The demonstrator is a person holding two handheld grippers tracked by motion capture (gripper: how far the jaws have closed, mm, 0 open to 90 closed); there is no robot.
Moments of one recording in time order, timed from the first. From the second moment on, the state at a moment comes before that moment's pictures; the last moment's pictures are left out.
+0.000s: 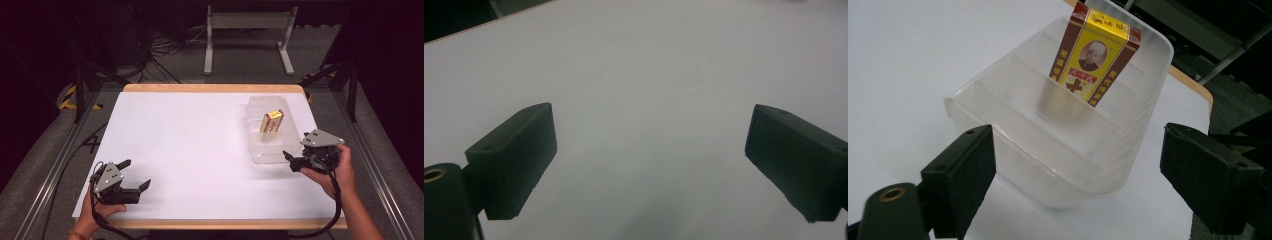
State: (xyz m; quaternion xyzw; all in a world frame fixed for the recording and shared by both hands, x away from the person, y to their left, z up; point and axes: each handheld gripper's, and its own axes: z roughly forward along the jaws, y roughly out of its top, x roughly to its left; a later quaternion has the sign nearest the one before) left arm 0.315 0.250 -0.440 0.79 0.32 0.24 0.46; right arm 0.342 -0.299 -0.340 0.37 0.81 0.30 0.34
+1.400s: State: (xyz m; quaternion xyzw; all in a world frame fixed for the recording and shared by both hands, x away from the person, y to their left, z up) left arm 0.317 0.252 -0.441 0.79 0.32 0.23 0.46; right arm 0.307 -0.347 -0.412 0.42 0.78 0.30 0.36
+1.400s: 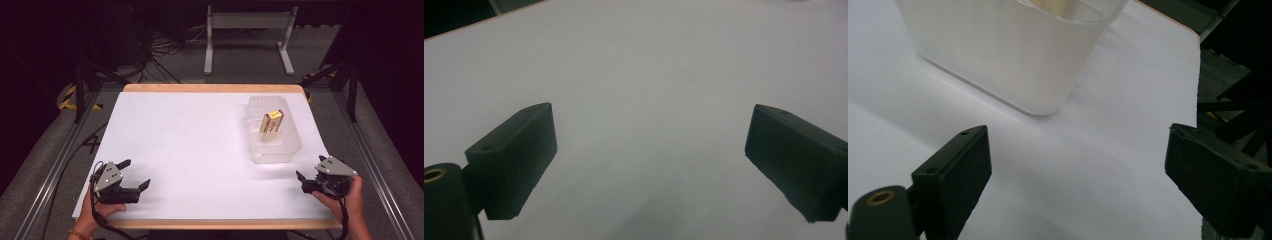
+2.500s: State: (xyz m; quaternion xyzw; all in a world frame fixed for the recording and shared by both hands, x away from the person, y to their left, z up) left arm 0.321 0.258 -0.443 0.79 0.32 0.24 0.47; right arm 0.291 -0.376 -0.428 0.47 0.69 0.37 0.40
